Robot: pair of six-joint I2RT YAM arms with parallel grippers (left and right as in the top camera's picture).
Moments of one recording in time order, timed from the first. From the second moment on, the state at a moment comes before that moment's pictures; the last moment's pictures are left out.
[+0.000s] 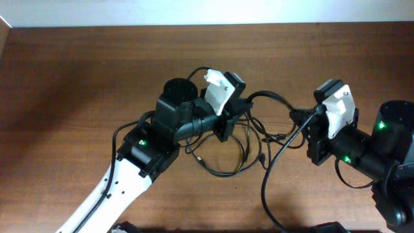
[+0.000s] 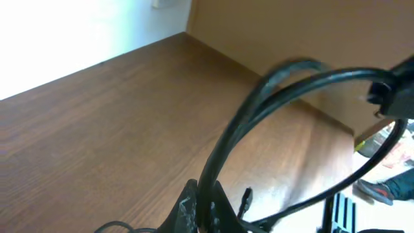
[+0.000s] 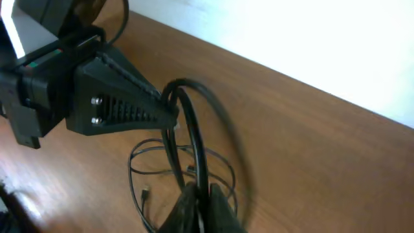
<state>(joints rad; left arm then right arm) -0.60 1.26 1.16 -0.25 0.47 -0.10 0.19 0.93 1.37 -0.97 -0.44 -0.18</state>
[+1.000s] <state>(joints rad) -0.61 1.25 1.16 -0.41 0.03 -0.37 0.20 0.93 1.37 -0.97 -0.09 0.03</state>
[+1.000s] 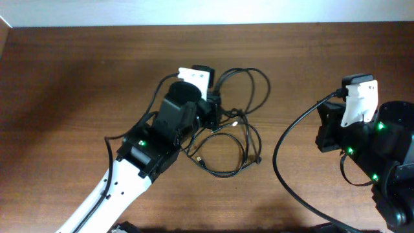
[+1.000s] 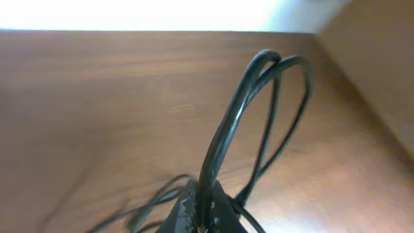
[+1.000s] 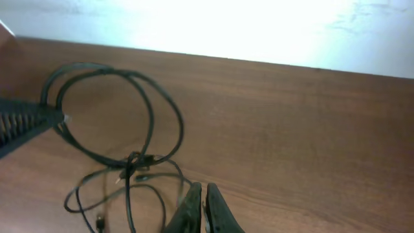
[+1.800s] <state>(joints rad) -0.61 1.25 1.16 -0.30 0.38 -0.10 0.20 1.06 1.37 -1.05 -0.29 -0.26</state>
